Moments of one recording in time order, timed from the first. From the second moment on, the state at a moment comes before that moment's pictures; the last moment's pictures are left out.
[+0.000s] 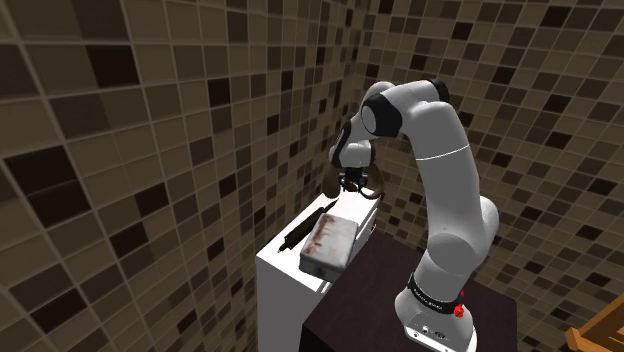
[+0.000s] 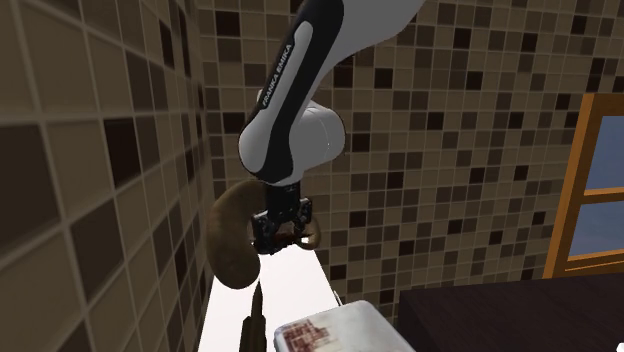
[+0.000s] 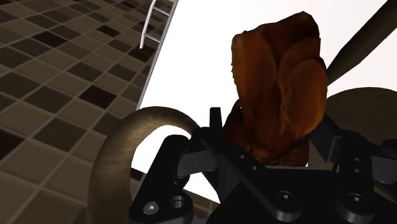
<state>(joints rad) -0.12 0.62 -0.56 -2.06 0.38 2.65 0.13</state>
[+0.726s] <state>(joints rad) -0.05 0.50 -0.66 -2.07 0.29 2.55 0.17</state>
